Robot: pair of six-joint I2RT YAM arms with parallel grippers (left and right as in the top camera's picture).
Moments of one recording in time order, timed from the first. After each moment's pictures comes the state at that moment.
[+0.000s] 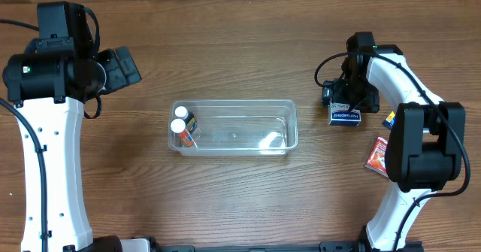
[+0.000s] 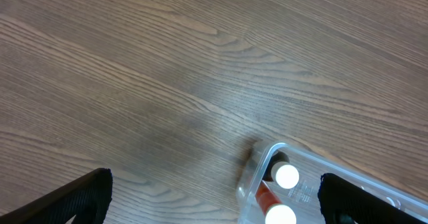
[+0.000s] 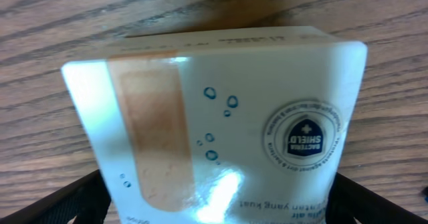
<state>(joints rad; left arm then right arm) 0.09 1.53 1.78 -1.33 -0.06 -0.33 0.01 2.07 1.49 -1.00 0.01 0.17</state>
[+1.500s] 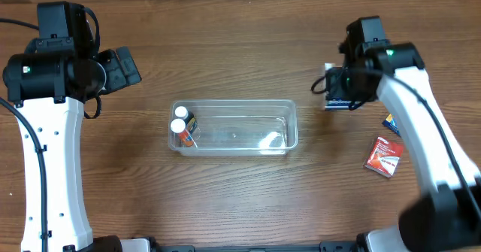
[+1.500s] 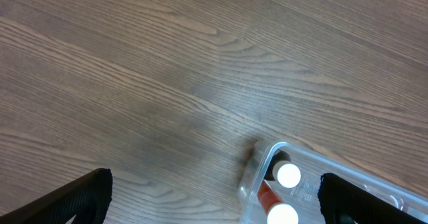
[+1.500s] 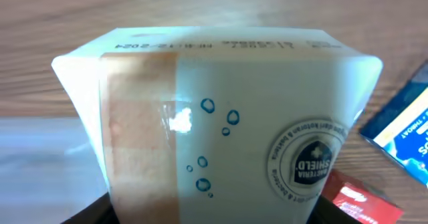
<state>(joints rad) 0.09 1.53 1.78 -1.33 -0.06 -0.31 0.17 1.66 1.51 -1.13 0.00 0.19</state>
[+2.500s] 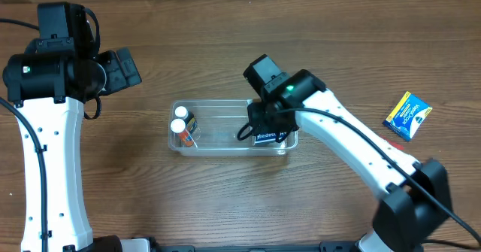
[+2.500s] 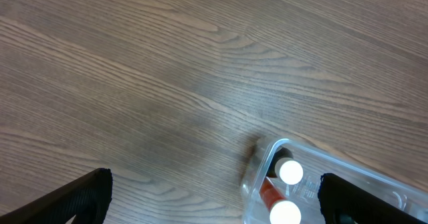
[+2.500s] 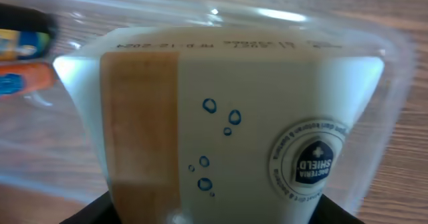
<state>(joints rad) 0.09 1.53 1.78 -1.34 -0.06 -0.31 0.64 1.76 1.49 -1.10 -0.02 0.51</state>
